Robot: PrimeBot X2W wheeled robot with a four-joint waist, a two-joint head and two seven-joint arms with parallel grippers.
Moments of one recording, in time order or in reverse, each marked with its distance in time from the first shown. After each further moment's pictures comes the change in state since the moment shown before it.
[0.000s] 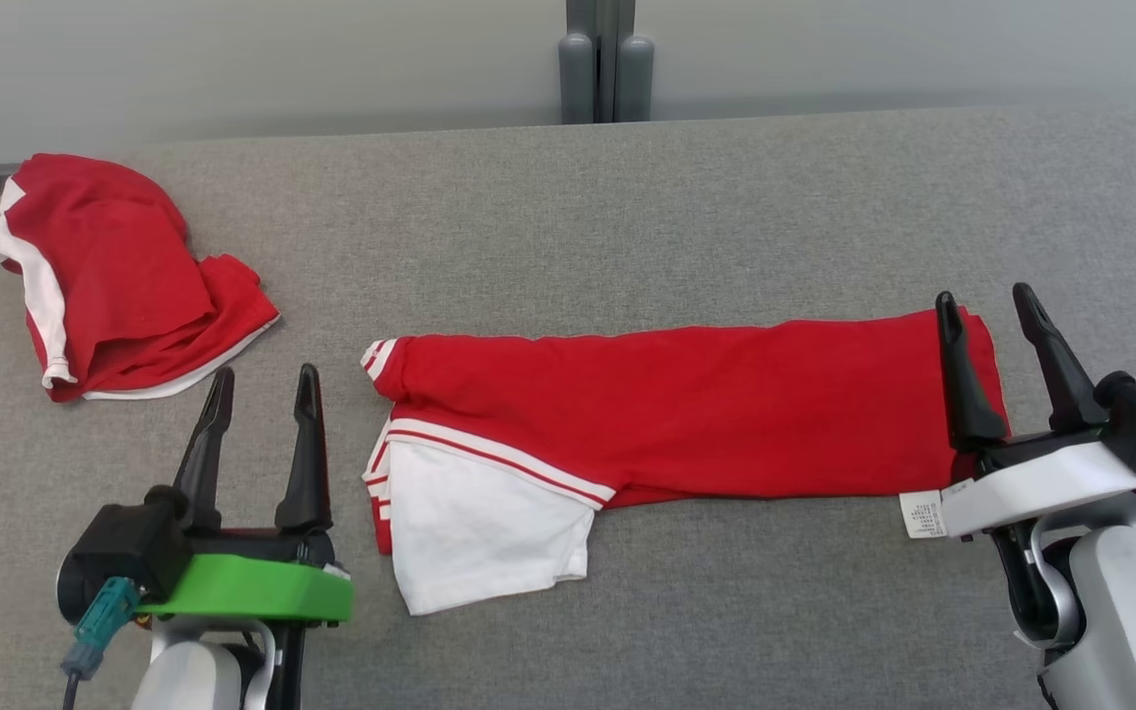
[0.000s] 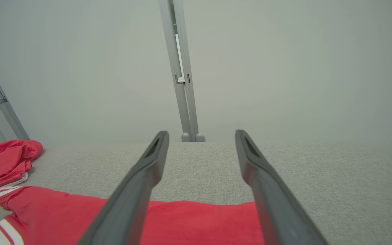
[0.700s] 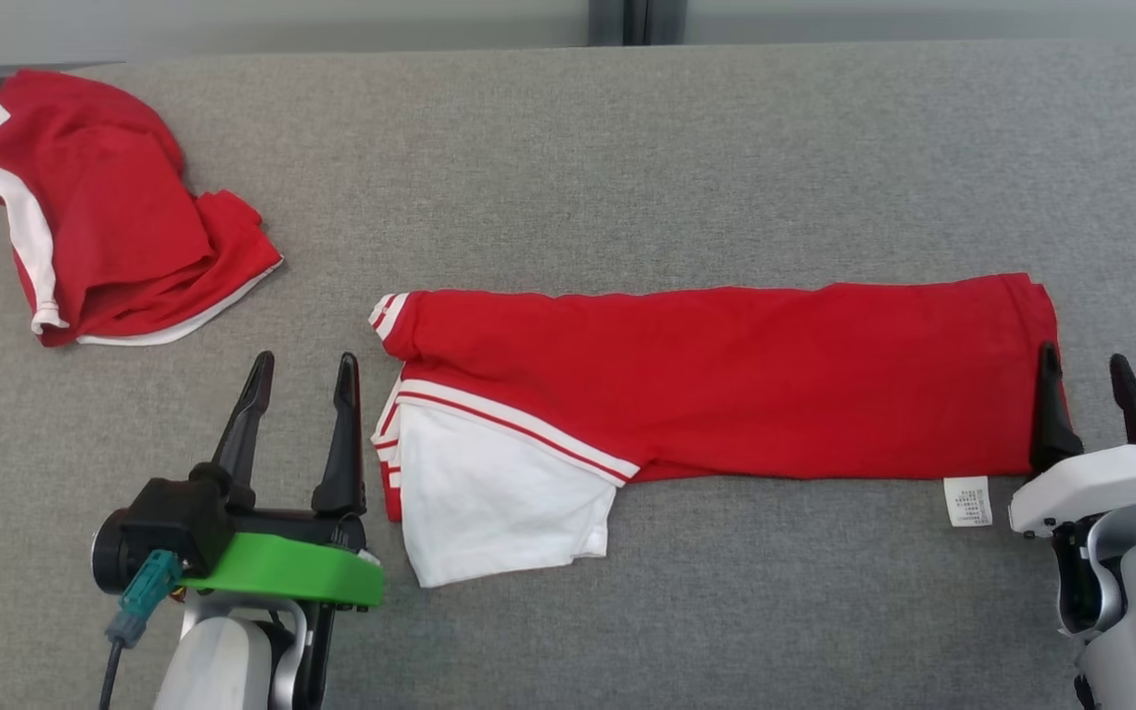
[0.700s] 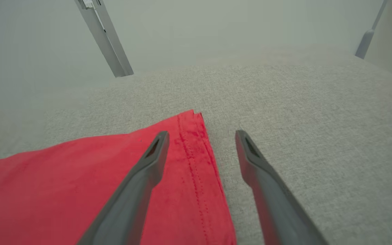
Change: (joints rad) left arm -0.032 -0.056 0.016 0.058 0.086 -0.069 0.000; right arm -0.086 0.055 -0.239 0.354 -0.053 0.000 0.000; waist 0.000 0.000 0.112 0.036
